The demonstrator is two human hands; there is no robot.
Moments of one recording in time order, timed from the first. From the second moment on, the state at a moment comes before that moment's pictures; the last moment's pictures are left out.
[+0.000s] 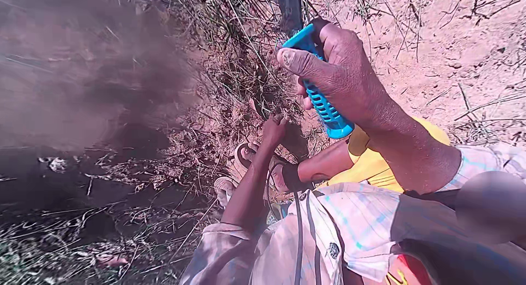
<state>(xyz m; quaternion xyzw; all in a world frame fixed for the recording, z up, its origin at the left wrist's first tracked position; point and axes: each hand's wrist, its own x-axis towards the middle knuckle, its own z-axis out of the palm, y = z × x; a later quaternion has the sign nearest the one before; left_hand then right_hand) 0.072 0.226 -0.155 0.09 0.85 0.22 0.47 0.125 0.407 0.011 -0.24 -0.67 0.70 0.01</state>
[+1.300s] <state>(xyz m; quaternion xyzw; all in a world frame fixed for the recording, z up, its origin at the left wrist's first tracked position) 0.142 0.240 -0.129 0.31 0.81 0.13 0.47 0.130 0.392 0.021 -0.23 -0.63 0.74 0.01</state>
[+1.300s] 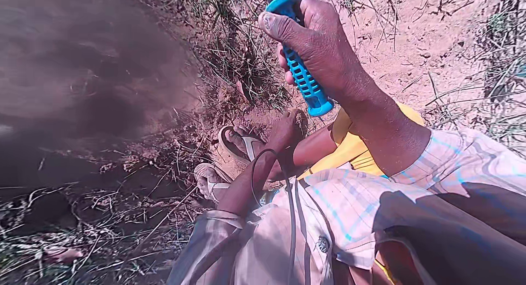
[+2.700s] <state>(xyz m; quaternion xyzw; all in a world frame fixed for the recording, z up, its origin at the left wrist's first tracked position) 0.091 0.226 -0.153 0.33 0.85 0.04 0.40 0.128 0.411 0.021 -0.24 -0.61 0.75 0.07</state>
